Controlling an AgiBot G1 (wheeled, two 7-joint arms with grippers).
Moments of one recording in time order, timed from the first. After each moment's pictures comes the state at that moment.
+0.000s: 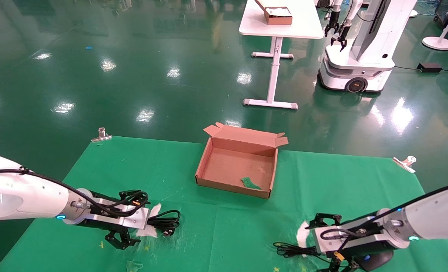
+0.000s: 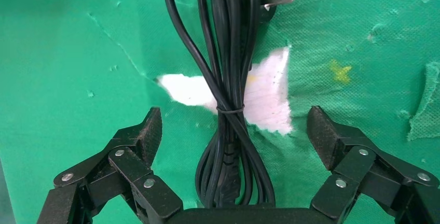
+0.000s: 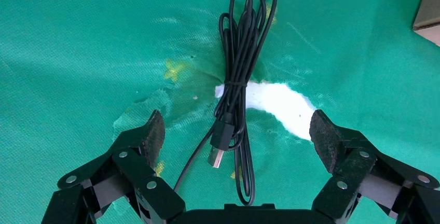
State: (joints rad) left arm -1.71 1.22 0.87 -0.03 1.71 1.07 0.73; right arm 1.66 -1.13 -0.85 0.04 -1.61 -1.27 -0.75
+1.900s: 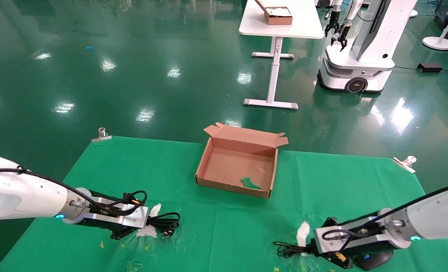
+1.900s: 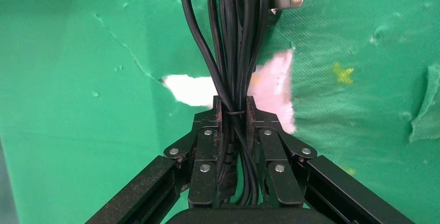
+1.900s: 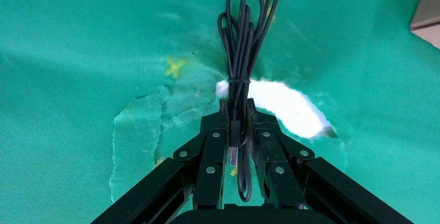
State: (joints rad) left arm -1.74 1.20 0.85 -0.01 1.69 1.11 0.71; right arm 1.68 -1.12 -0.83 0.03 -1.59 -1.29 -0.76
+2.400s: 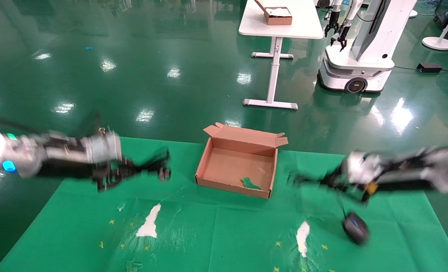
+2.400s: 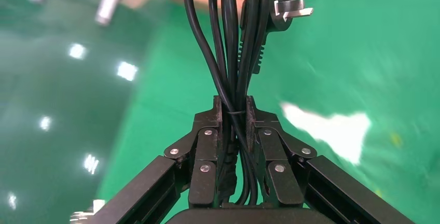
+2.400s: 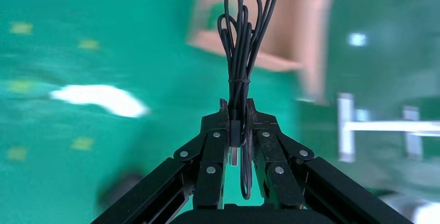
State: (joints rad) left arm -1.96 1.12 0.77 0.05 1.56 1.23 0.53; right arm 1.88 -1.01 -0.77 0.07 -1.50 -1.34 -0.70
